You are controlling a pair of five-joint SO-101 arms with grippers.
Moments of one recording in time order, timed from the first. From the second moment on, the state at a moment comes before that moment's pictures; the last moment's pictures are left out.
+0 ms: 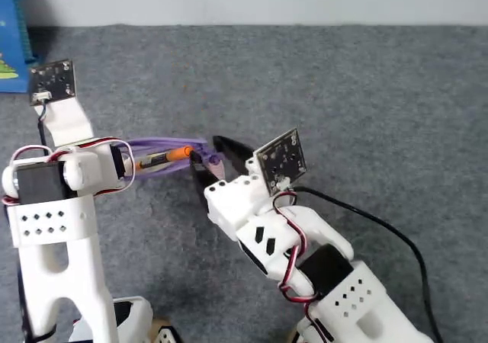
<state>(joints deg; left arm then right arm) -11.9 -32.5 15.7 92.5 13.1 -42.8 -59.3 55.4 24.3 -10.9</state>
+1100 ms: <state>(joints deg) -12.0 -32.5 15.7 92.5 13.1 -45.2 -39.9 37.7 32.2 -6.9</state>
